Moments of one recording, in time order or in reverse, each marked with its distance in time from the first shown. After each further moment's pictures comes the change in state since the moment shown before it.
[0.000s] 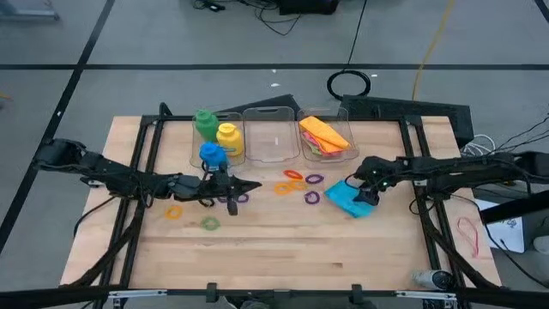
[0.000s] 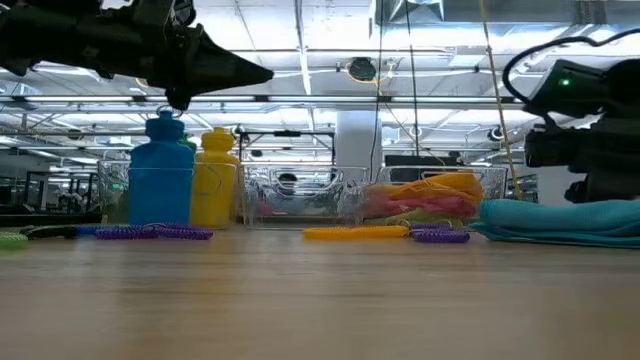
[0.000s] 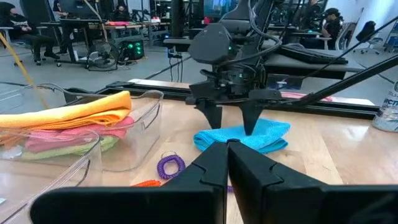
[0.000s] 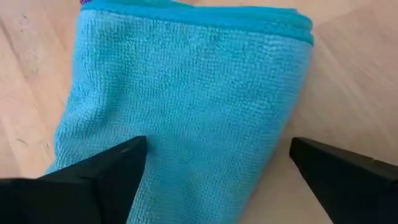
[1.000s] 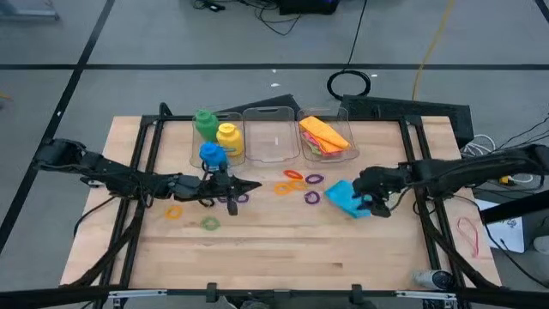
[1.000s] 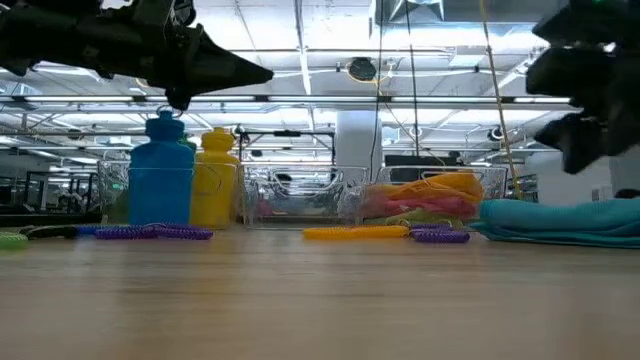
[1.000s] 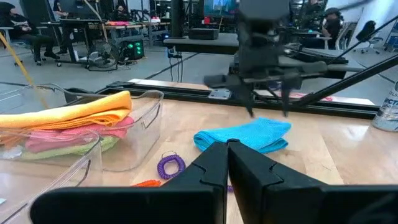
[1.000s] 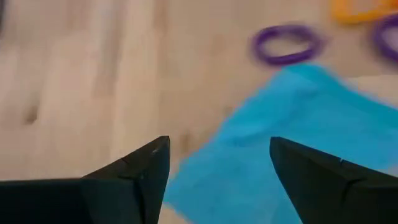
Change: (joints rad) left arm 0.000 0.000 0.000 0.000 0.000 0.001; right arm 0.275 -0.114 0.248 -0.192 0.090 -0.159
